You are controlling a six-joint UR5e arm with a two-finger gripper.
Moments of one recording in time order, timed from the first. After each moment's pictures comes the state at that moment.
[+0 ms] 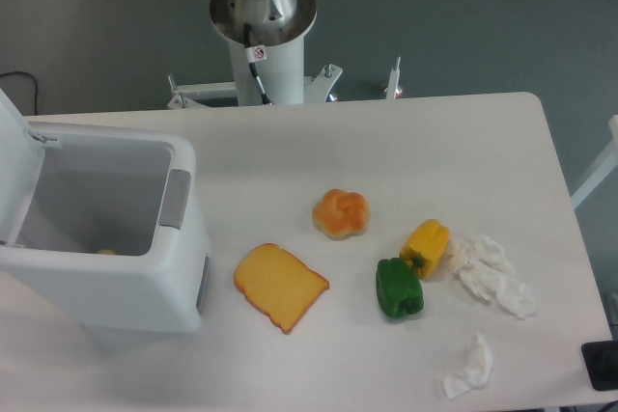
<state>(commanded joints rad) 2.03 -1.46 -1.52 -1.13 0.70 0.41</state>
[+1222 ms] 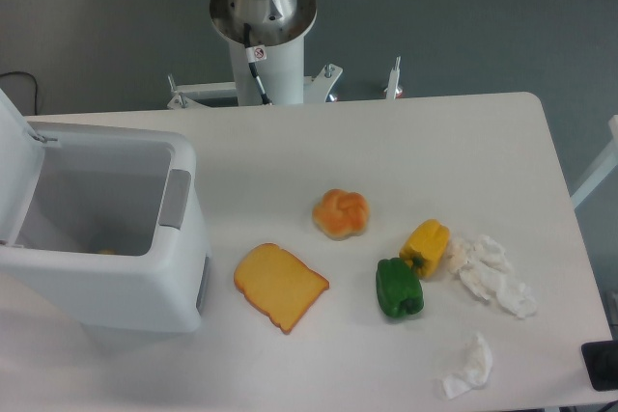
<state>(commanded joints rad) 1.95 -1.60 -1.48 -1.10 0.69 0.41</state>
